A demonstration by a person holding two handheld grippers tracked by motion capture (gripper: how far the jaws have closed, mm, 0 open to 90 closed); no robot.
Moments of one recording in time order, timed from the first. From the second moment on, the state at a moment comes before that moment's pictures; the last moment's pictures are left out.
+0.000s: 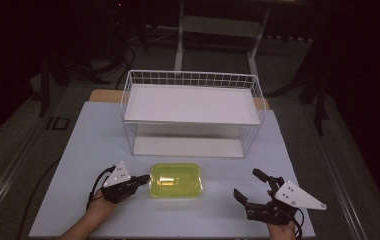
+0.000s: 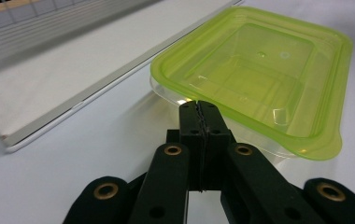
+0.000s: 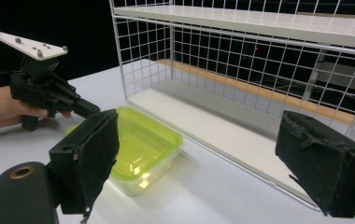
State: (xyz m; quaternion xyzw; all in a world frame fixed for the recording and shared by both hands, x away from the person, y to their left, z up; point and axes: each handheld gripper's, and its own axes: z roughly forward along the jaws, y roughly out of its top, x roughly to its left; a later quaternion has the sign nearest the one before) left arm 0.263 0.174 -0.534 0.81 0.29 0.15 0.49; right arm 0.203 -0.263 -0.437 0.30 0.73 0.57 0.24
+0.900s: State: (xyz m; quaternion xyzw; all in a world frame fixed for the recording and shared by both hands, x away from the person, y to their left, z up) left arm 0.276 0.126 -0.538 0.80 0.27 0.13 0.51; right arm 0.204 -0.262 -0.439 0.30 0.73 0.57 0.23
